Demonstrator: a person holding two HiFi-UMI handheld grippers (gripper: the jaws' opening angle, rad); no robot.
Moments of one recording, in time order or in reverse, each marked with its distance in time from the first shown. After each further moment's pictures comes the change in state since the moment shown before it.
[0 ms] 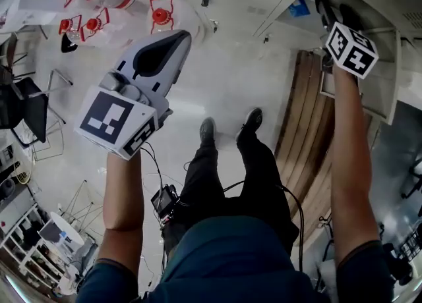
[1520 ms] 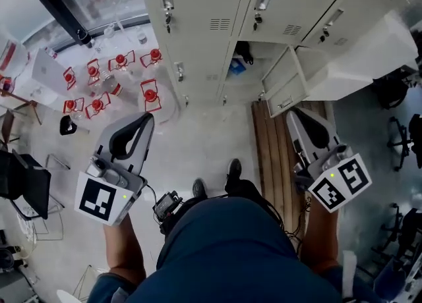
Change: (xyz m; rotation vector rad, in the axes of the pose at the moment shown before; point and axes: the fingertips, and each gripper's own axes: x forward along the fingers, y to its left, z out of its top) left arm -0.330 -0.122 0.198 0.226 -0.305 -0.092; right arm -0.547 0.217 0.222 0.064 -0.271 0.302
